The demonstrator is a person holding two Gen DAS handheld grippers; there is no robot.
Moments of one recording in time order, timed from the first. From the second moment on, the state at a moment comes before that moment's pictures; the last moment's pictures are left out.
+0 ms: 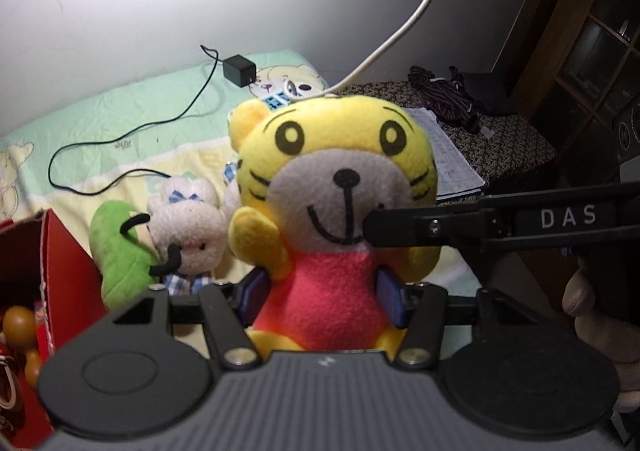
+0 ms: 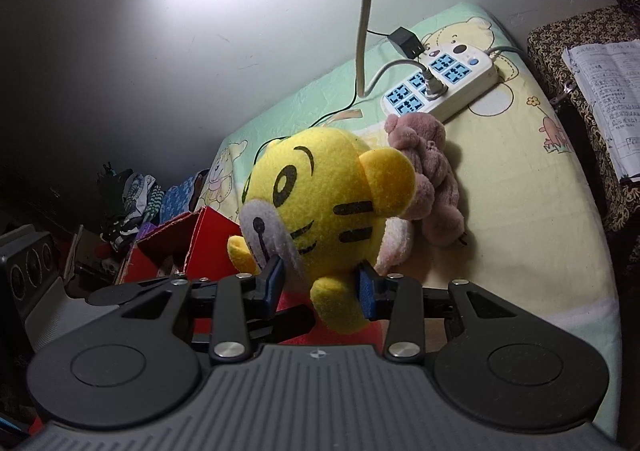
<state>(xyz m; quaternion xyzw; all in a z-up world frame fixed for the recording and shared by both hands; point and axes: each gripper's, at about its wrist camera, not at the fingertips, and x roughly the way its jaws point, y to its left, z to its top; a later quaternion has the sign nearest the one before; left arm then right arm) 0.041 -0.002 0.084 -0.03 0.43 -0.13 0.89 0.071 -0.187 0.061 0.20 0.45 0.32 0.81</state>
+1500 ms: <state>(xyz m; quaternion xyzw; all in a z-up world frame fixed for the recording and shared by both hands) -0.056 0.312 0.083 -0.06 0.44 0.10 0.89 0.038 0.140 0.047 0.17 0.48 0.49 0.71</state>
